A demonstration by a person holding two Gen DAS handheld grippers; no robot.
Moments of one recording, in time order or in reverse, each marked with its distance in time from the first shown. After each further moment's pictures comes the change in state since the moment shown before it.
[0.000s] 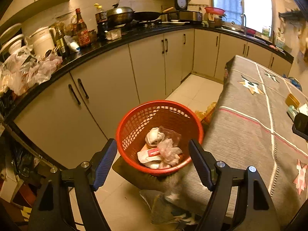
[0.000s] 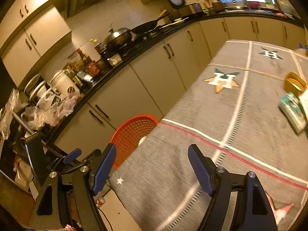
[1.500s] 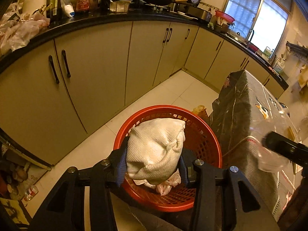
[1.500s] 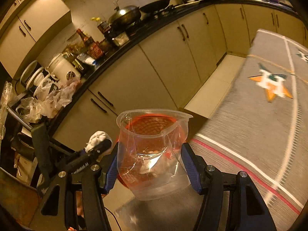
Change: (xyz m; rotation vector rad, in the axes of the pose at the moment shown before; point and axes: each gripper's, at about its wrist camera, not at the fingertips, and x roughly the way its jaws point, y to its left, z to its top) left arm 0.111 0.085 0.032 -0.213 0.112 -0.206; right arm 0.147 0.054 0.041 -0.050 0.184 0.061
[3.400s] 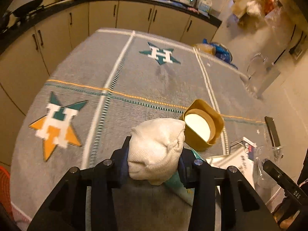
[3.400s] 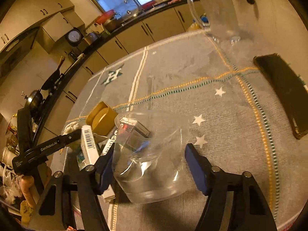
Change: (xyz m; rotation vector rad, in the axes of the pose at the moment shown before) left arm 0.076 -0.439 -0.005 0.438 0.213 -0.358; right arm -0.305 -0.334 -0.095 0.509 -0.342 -0.448
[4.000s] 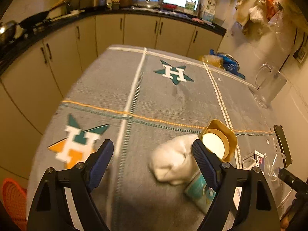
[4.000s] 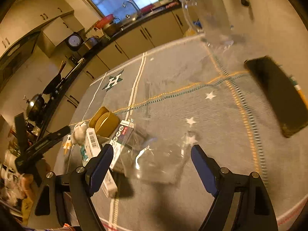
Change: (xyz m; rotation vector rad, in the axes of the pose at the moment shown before) left arm 0.008 0.015 0.025 0.031 -0.065 0.053; right arm -0.002 -0.010 0.010 0.049 0.025 0.024
